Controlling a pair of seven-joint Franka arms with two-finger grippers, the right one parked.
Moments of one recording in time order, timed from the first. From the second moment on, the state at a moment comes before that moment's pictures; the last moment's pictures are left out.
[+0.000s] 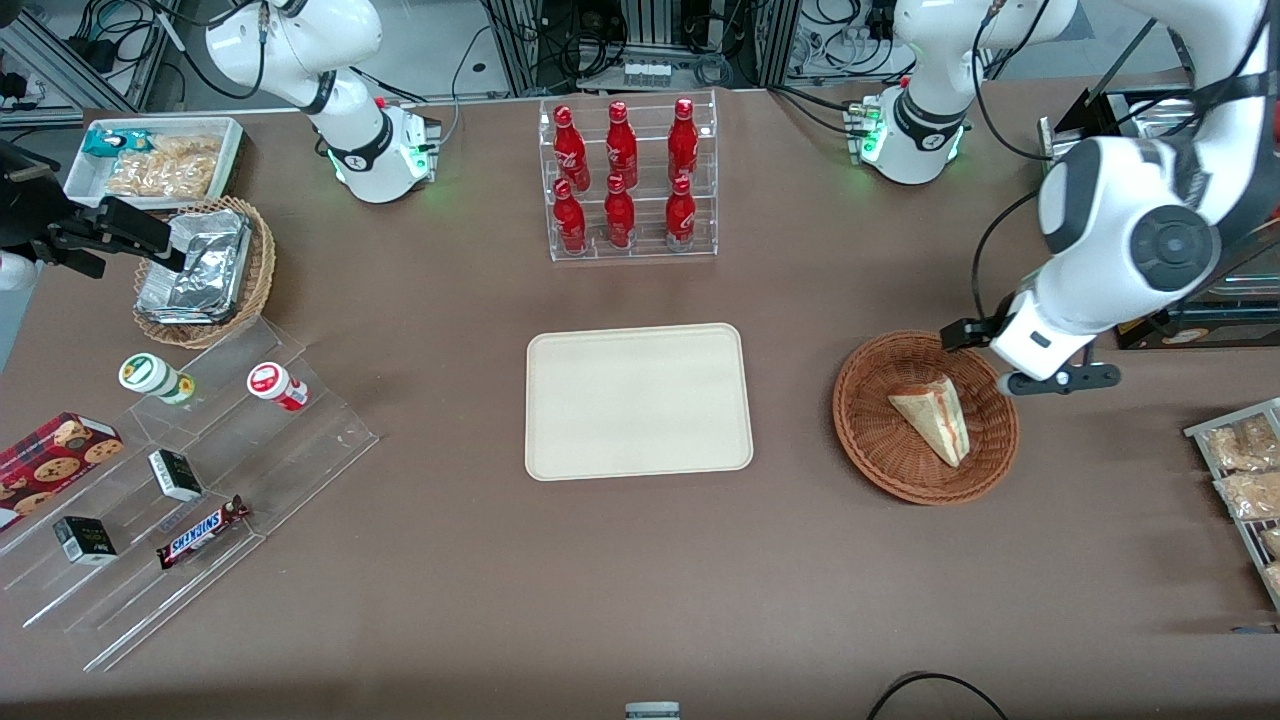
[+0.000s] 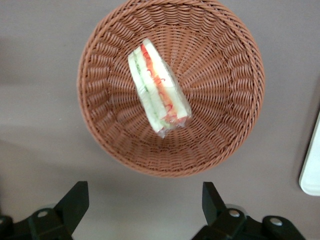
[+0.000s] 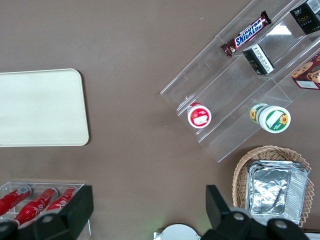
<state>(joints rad) -0.02 0.05 -0.11 -2.10 0.01 2.01 -0.23</state>
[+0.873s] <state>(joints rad) -0.03 0.16 -0.11 -2.22 0.01 2.35 -0.74</state>
